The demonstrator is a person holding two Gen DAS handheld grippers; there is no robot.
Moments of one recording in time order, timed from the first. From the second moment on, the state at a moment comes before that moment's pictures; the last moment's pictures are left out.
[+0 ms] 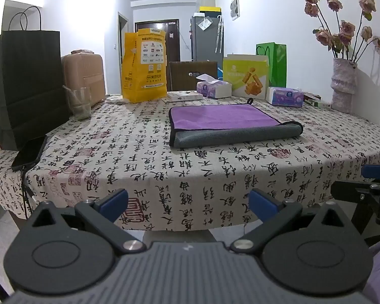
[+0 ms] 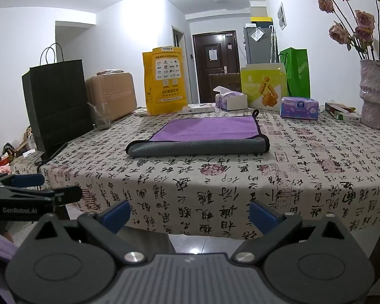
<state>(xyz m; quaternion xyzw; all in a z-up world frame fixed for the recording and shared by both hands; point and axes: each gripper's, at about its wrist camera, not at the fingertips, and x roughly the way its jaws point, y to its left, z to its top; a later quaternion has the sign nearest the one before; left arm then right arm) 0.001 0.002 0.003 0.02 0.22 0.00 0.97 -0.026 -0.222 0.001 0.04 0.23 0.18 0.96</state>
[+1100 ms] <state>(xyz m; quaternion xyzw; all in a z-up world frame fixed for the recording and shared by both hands) 0.152 0.017 0.001 -0.01 0.27 0.01 0.96 0.104 -0.248 -0.002 0.04 0.21 0.17 0.96</state>
